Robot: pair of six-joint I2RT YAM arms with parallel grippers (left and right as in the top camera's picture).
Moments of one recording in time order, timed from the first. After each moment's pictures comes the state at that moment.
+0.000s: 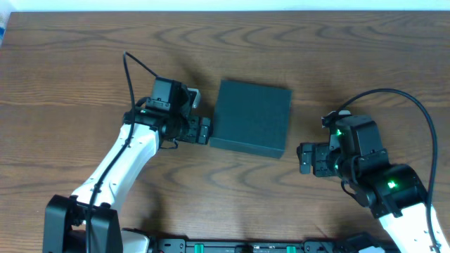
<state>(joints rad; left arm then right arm) -0.26 1.51 0.97 -0.65 0.28 -0.09 0.34 0.96 0.89 -0.93 -0.01 0.29</state>
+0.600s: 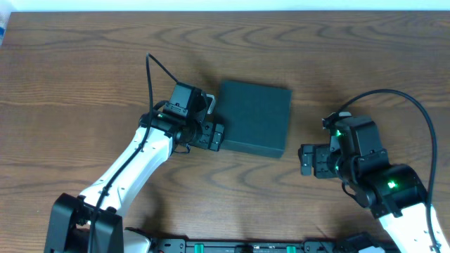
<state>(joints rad) -0.37 1.51 0.97 -0.65 0.22 -0.13 0.34 0.96 0.89 -0.96 0.01 0.29</state>
